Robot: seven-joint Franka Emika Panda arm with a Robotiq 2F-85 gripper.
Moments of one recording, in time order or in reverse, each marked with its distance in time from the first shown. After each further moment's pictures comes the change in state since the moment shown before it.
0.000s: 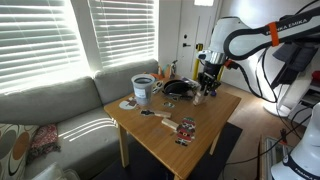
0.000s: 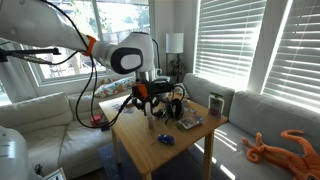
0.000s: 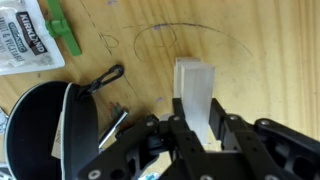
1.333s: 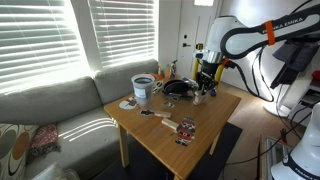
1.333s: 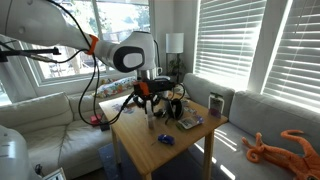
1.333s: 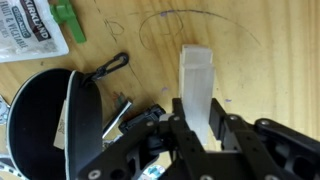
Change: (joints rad) arm 0.006 0.031 0.010 0.037 0.011 -0.007 0.000
